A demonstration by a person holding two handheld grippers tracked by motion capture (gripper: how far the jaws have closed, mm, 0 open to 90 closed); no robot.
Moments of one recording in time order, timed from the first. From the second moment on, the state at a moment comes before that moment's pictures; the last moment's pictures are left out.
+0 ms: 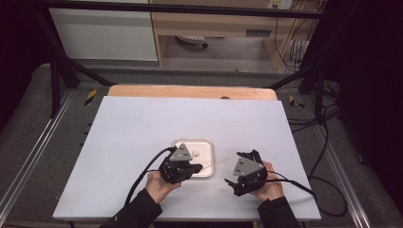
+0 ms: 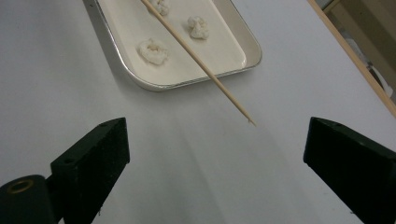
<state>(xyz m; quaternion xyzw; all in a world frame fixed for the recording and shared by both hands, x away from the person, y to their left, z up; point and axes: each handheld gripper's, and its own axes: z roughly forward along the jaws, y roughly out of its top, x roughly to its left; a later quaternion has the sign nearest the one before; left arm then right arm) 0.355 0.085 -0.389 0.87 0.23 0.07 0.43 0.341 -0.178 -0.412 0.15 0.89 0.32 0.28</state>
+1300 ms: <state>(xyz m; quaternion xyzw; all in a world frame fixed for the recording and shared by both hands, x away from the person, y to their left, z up) 0.351 0.058 -0.388 0.89 0.19 0.05 0.40 0.331 -0.169 -0.428 -0.04 0.91 0.24 0.35</state>
